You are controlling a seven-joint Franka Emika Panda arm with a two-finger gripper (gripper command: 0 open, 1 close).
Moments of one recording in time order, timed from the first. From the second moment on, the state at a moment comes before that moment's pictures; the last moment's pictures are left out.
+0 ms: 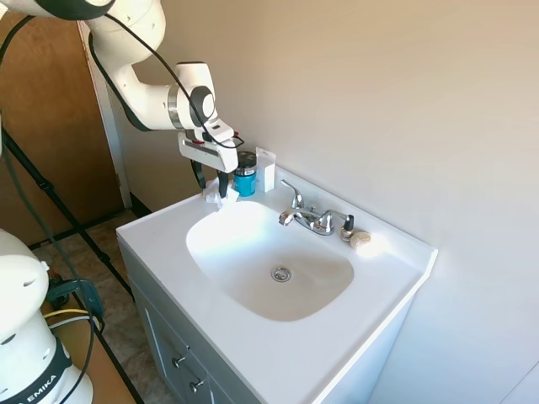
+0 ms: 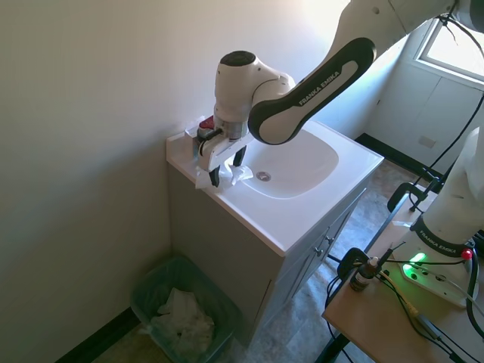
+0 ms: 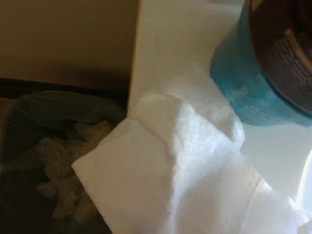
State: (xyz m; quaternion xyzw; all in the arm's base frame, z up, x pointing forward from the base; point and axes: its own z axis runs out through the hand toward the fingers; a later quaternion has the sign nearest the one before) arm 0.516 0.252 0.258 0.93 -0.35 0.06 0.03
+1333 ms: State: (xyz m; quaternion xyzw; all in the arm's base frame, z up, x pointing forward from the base) arm 0.514 0.257 0.249 0.93 -0.36 0.04 0.06
